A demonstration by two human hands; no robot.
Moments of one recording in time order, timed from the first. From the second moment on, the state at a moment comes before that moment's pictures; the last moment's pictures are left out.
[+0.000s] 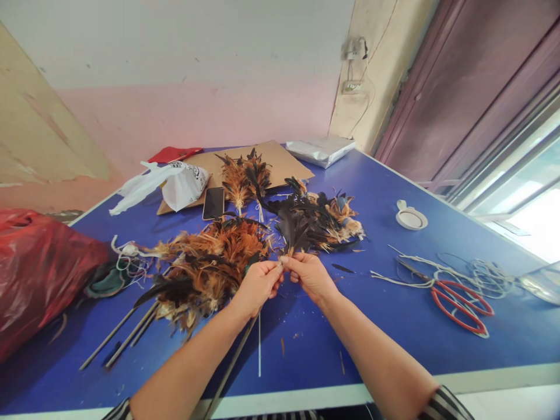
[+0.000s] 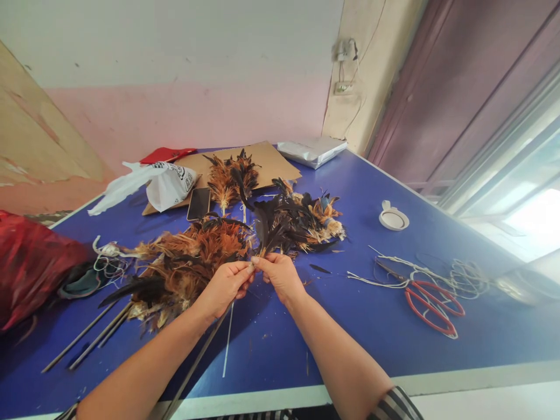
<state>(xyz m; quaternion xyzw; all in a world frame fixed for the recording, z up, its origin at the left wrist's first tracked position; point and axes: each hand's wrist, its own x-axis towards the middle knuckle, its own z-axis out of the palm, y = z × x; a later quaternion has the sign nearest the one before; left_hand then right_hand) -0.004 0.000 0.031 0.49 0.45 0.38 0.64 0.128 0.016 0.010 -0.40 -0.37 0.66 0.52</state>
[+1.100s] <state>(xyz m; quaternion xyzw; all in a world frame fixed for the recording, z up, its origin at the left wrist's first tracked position) -0.020 0.007 0.035 0.25 0.23 0.23 0.91 0.139 0.014 0.013 -0.25 -0.32 0.79 0.46</state>
